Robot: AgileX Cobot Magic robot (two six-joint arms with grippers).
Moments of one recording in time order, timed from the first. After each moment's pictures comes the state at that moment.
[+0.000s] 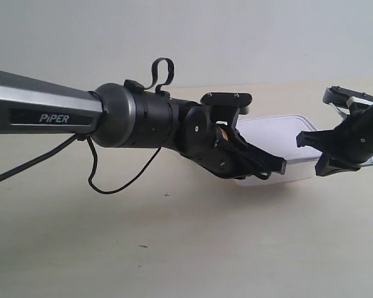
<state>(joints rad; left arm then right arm) -0.71 2.18 -1.50 -0.31 0.27 -0.10 -0.01 1.88 -1.03 0.44 0.56 -0.25</state>
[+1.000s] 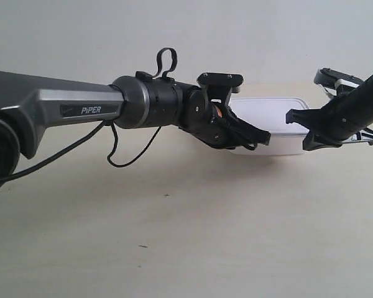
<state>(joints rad) -0.61 2.36 -1.80 -0.18 0.32 -0.12 -0.01 2.02 -1.24 0.52 0.51 -0.28</state>
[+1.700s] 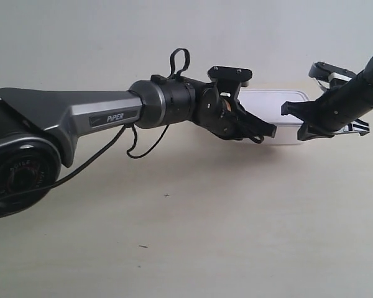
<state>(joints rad) -0.60 2.50 -2.03 -0.12 0.37 -0.13 -0.01 2.11 -1.35 0.52 0.50 -0.28</state>
